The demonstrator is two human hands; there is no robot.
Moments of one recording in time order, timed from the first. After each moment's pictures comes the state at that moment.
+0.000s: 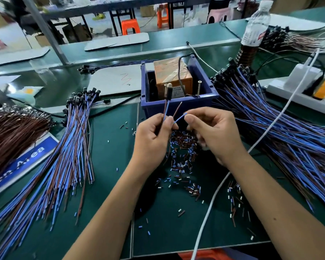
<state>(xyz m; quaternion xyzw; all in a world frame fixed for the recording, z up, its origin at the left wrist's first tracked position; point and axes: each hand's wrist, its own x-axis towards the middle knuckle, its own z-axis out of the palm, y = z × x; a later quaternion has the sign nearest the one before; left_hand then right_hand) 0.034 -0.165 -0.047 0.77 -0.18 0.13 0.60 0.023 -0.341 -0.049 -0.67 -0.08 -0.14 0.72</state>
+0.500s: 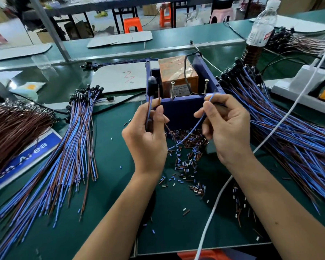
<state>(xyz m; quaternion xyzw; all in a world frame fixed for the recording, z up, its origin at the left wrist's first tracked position) 0.024 -0.170 -0.044 0.70 -0.10 0.38 0.60 0.022 -0.333 -0.043 -0.62 -0.05 -0.23 0.75</state>
